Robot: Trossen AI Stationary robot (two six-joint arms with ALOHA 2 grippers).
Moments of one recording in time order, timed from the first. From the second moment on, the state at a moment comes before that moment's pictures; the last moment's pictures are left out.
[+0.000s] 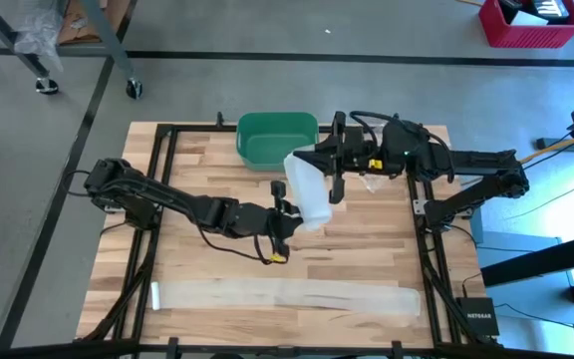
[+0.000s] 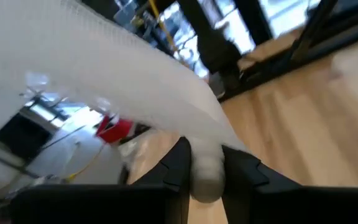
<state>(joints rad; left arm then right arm) -0.26 1.63 1.21 0.17 -0.54 0.46 0.04 1.34 1.48 -0.05 0.09 -0.02</state>
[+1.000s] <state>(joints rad) -0.28 1.63 0.94 0.40 -0.48 0.18 -0.14 1.68 1.48 -0.40 -0.05 0.10</state>
